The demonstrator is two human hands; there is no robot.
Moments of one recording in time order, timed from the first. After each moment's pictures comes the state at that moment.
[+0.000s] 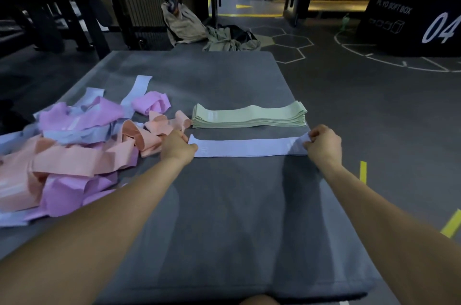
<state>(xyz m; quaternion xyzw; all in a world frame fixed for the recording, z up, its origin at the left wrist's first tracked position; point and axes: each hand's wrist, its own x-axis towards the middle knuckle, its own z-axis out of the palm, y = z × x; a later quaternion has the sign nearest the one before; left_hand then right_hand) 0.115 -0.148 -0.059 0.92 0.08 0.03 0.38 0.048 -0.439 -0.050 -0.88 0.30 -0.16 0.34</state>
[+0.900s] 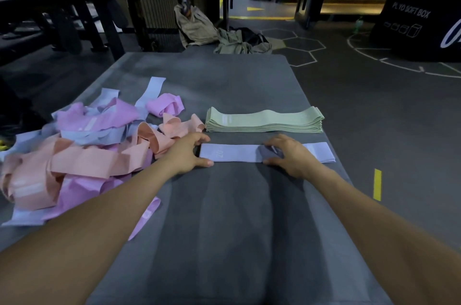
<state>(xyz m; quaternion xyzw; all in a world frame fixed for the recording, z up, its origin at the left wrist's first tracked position) 0.125 -0.113 -0.062 0.91 -0.15 -0.08 0.37 0.067 -0.374 -0.045 -0.98 -0.05 0.00 0.20</state>
